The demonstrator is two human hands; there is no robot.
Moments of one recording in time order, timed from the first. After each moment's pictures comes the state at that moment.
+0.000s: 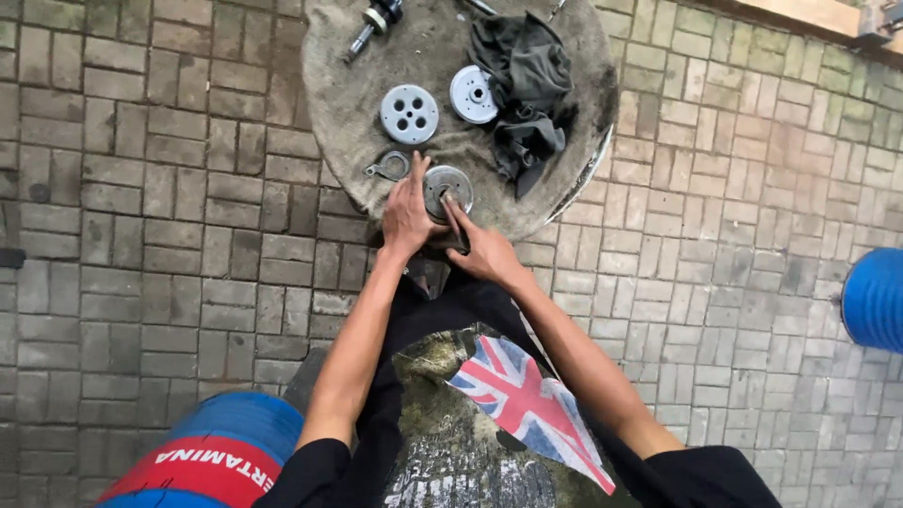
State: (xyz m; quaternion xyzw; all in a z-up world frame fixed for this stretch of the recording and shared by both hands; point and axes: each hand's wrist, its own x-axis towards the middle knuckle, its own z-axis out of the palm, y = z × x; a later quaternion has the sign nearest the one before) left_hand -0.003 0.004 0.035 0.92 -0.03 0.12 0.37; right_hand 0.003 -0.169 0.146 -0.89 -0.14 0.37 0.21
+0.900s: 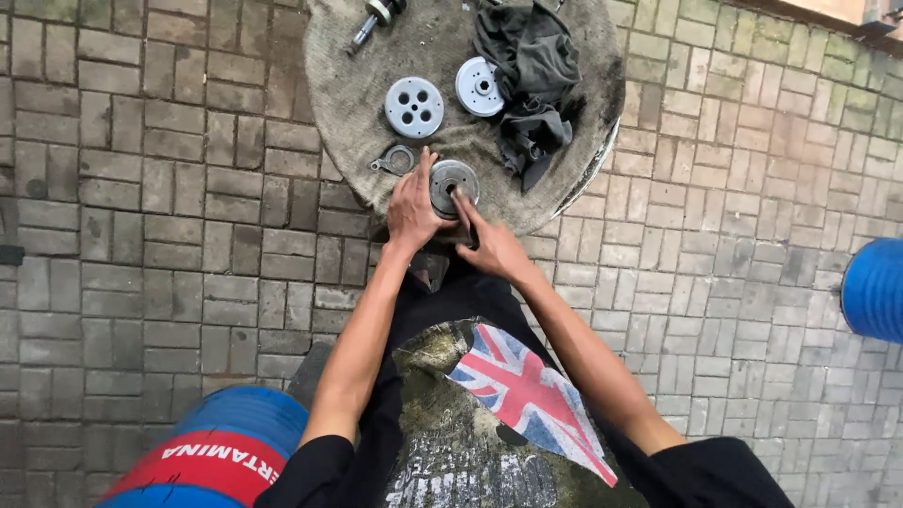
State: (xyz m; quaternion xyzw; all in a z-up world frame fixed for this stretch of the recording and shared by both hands) left_hand -0.004 0.005 0.030 0.92 -0.03 0.11 0.37; right_hand 0.001 -0.163 0.154 -0.90 -0.13 0.37 0.21
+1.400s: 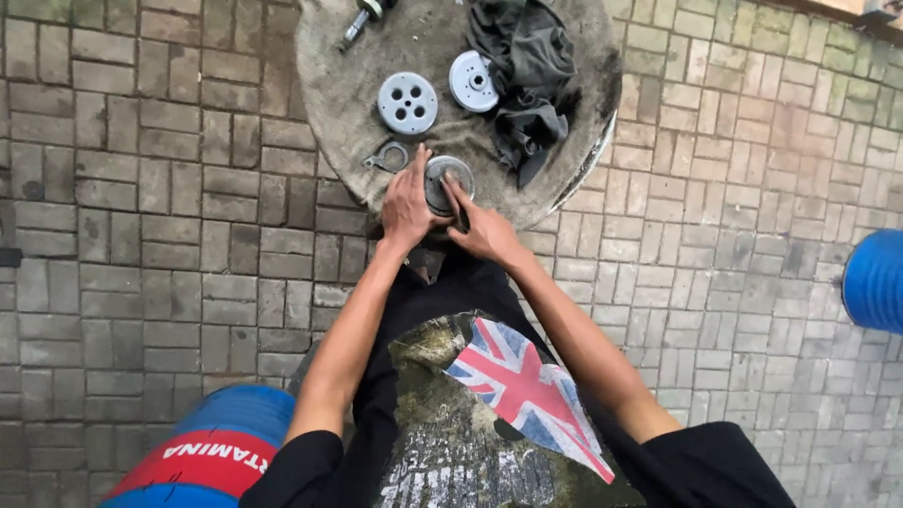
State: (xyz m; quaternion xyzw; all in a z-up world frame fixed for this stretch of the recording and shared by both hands) left_hand 0.001 0.007 0.014 0.93 -0.04 0.13 0.33; right_hand 0.016 -0.162 0.141 -0.89 -0.15 0.35 0.25
